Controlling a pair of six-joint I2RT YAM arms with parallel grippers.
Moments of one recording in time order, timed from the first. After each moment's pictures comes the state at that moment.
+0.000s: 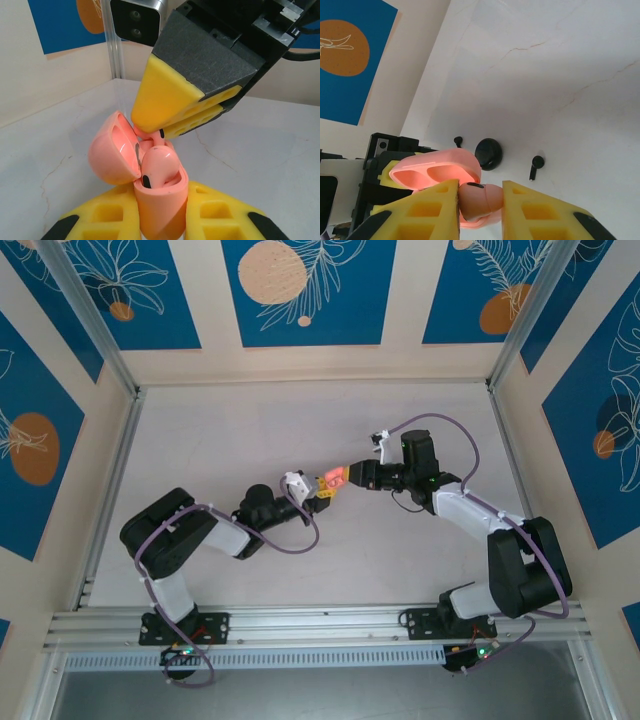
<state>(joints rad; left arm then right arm) -0.74 1.77 0.53 1.24 0.33 0.03 0.32 1.40 0.76 0.02 -0.75 0.51</state>
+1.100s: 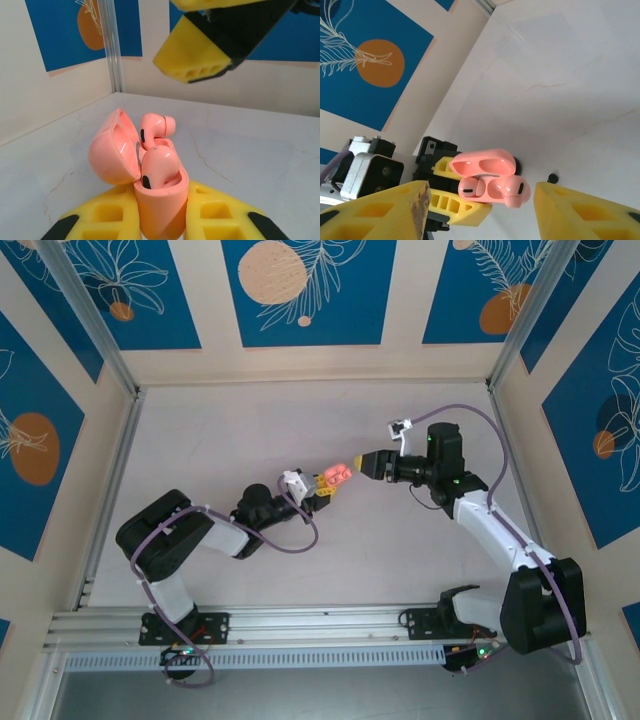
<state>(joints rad) -0.74 1.75 0.53 1.27 0.34 0.03 0.21 1.21 0.80 -0.08 -0.85 0.47</state>
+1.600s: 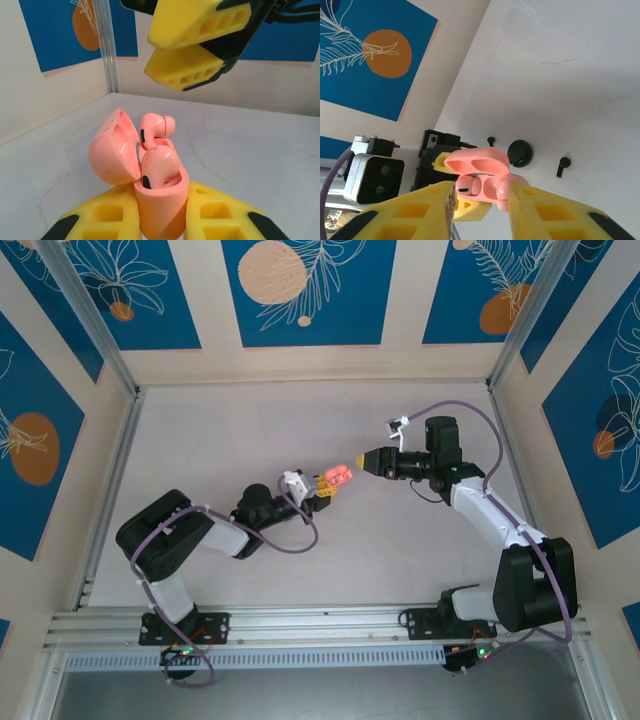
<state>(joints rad) -0.74 1.75 0.53 1.27 0.36 0.03 0.20 1.31 0.87 -0.16 -0.96 0.47</state>
